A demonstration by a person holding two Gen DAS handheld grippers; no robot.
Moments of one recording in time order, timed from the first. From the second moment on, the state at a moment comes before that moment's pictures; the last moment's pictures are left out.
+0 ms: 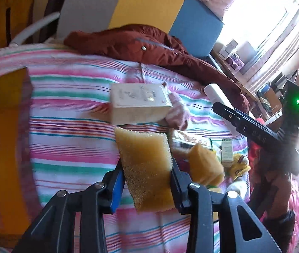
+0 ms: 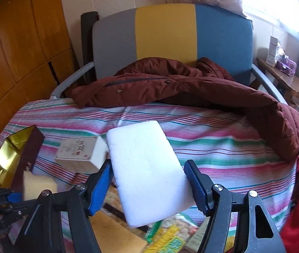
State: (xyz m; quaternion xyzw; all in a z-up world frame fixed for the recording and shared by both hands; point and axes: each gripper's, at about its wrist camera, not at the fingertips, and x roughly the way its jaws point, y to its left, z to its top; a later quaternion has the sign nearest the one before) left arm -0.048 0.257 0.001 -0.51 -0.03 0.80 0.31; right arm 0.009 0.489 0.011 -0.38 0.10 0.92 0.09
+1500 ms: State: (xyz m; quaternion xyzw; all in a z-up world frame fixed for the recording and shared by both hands) left arm -0.087 -0.094 0.021 -0.45 -0.03 0.89 0.05; right arm -0.116 0.124 -0.016 -0.46 0.25 0.83 -0.20
